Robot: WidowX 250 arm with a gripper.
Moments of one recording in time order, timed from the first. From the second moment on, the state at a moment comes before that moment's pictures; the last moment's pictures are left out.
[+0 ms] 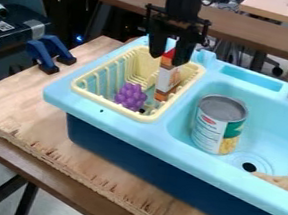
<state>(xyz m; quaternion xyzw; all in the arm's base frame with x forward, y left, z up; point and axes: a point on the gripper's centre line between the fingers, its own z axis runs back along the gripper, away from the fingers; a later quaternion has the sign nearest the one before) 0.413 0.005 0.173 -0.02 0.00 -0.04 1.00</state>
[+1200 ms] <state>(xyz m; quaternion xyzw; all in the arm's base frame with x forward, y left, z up) 0.362 -0.010 0.265 -0.02 -0.11 0.02 0.99</state>
